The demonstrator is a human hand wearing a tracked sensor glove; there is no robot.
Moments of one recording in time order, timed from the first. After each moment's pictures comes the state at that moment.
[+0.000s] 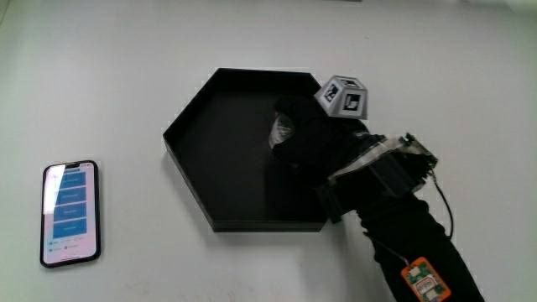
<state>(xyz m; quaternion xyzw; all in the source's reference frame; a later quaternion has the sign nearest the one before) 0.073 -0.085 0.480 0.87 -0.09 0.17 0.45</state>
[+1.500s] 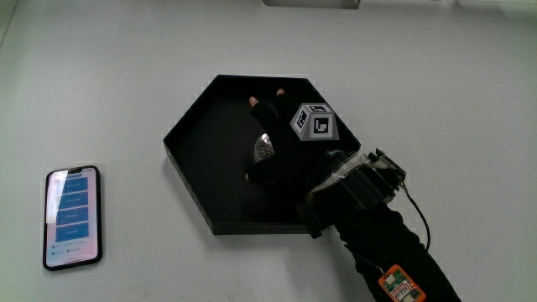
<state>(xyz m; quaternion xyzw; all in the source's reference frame) 0.055 -0.066 0.492 0.87 -0.11 0.11 0.46</state>
